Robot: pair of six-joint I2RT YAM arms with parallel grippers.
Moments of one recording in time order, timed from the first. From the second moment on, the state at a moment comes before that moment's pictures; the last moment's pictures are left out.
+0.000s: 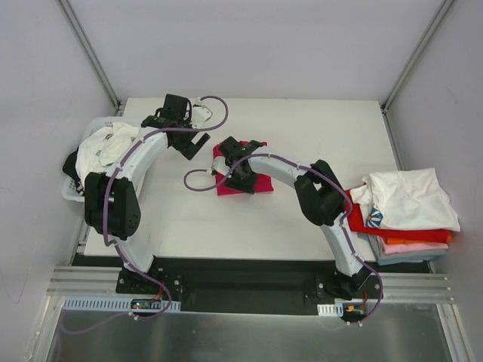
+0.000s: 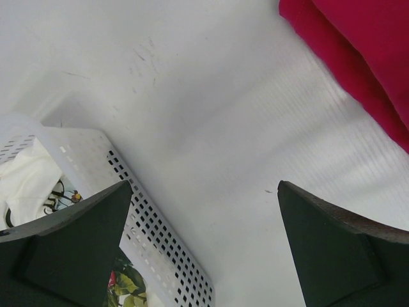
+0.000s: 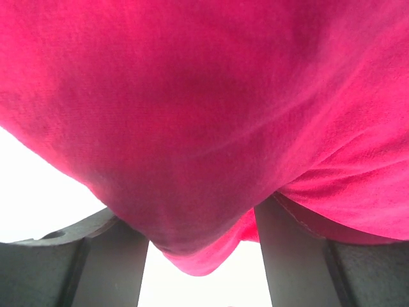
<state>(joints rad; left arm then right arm) -0.25 1.73 1.48 -0.68 -0.01 0.52 0.82 2.25 1.82 -0.91 0.14 -0.58</state>
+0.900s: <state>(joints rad) -0.25 1.72 1.45 -0.68 0.02 0.51 0.78 1.86 1.66 -0.78 0.33 -0.38</state>
